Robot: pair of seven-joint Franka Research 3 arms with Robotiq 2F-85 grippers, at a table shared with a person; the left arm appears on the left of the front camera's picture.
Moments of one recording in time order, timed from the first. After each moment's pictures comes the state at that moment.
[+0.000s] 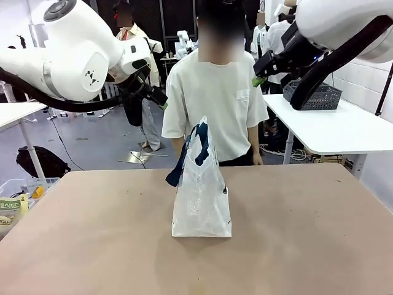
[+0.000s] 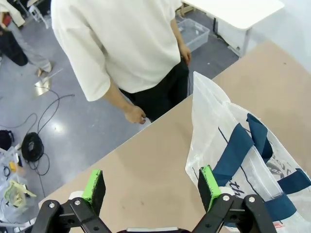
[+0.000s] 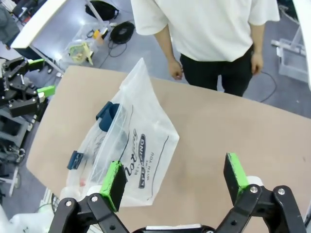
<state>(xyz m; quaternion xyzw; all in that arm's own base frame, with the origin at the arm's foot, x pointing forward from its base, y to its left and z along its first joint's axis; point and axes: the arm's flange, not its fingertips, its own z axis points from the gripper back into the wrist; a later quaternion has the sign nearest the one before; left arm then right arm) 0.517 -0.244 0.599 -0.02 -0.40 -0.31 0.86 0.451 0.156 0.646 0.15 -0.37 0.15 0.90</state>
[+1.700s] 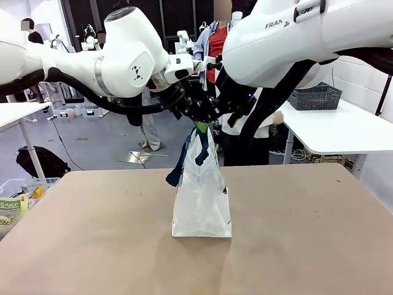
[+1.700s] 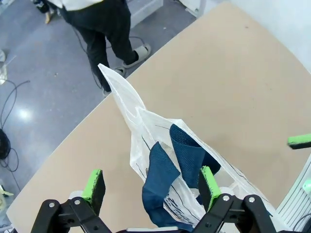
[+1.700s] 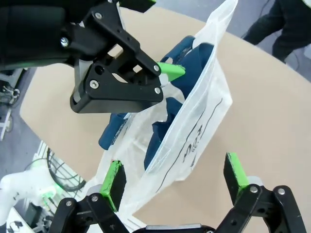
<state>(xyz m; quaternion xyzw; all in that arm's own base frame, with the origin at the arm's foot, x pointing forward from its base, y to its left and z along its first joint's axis) 0.533 -0.344 0.563 -0.07 -0.28 -0.38 0.88 0.434 0.300 0.571 0.13 -0.24 0.26 0.93</state>
